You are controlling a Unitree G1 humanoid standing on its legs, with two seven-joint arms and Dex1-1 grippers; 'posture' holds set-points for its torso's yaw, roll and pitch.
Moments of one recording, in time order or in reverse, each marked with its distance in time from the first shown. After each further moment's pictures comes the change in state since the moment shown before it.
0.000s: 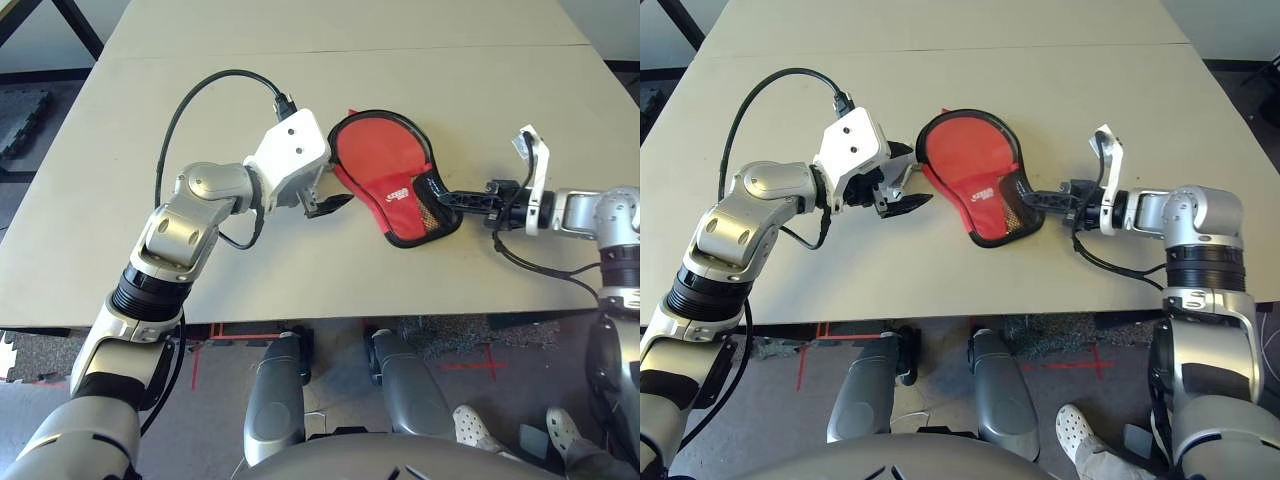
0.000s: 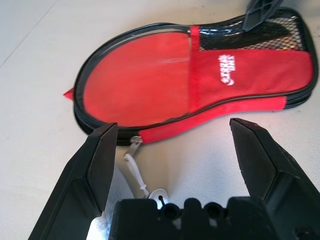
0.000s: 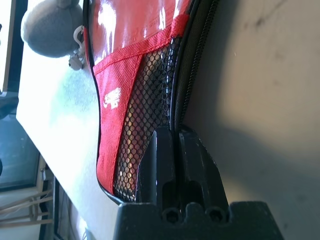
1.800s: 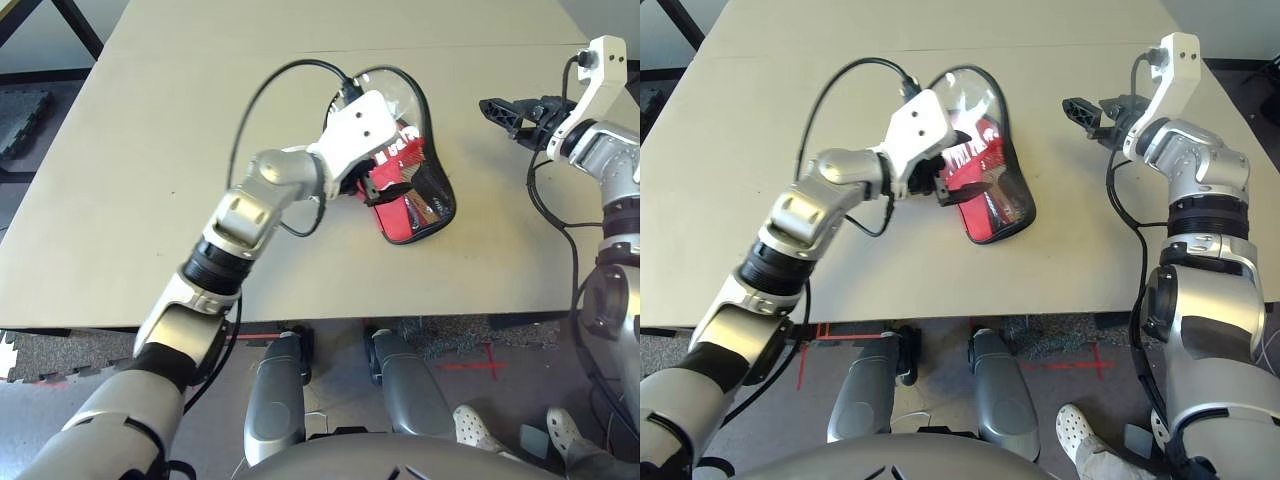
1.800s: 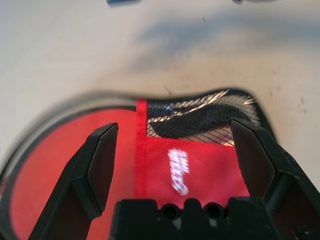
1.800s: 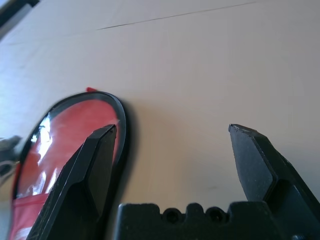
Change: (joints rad) left arm -0.106 -0.287 -0.156 0.258 0.081 -0.140 0.125; right arm -0.342 0.025 -0.062 0.440 -0.228 -0.674 -0.076
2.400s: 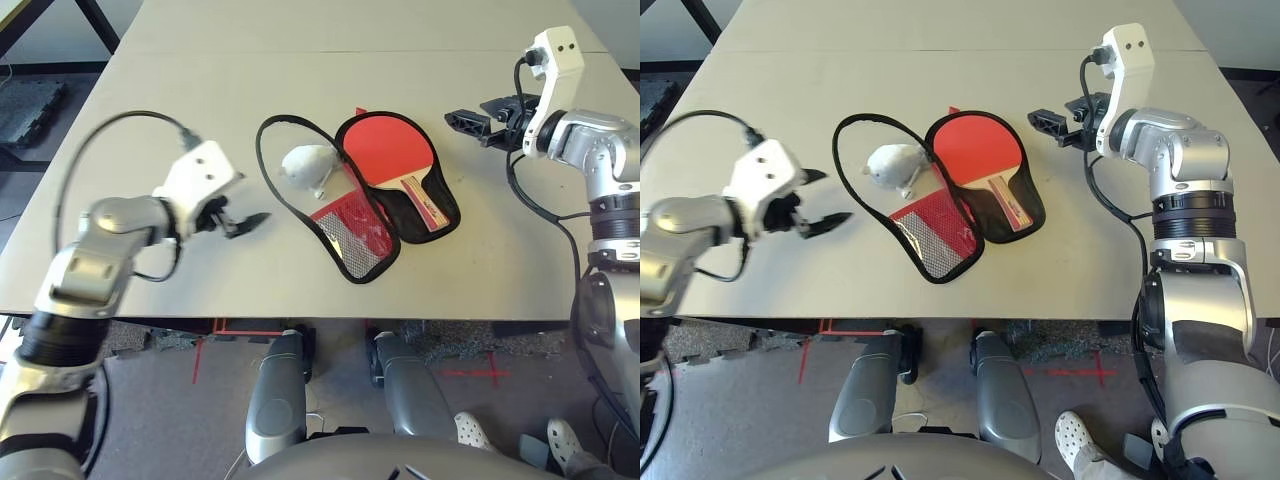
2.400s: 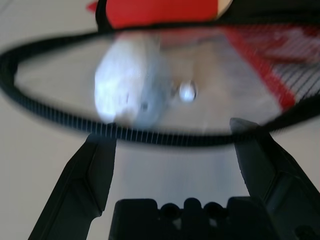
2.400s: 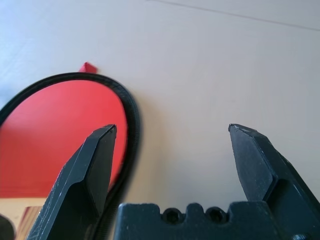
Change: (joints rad) left arm 0.263 0.459 0.280 -0.316 -0.142 0.134 -0.125; right arm 0.012 0.060 0.163 -0.185 -0.139 -0.056 -0.187
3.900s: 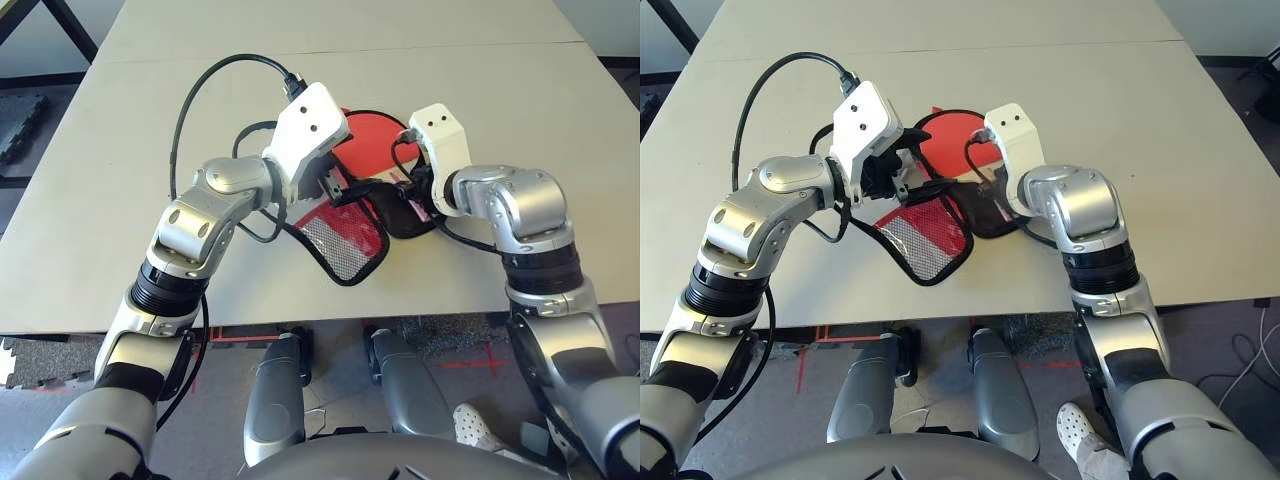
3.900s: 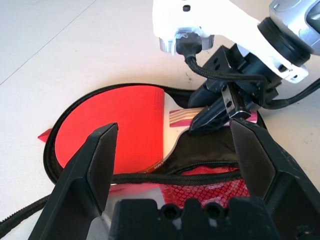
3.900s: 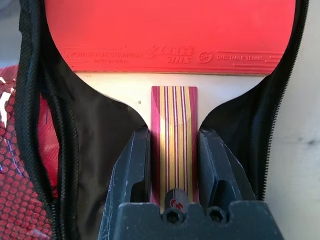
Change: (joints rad) left arm -0.205 -0.264 -0.117 0.011 -0.064 0.126 0.142; right arm 0.163 0.329 0.200 -0.661 -0.140 0.833 -0.250
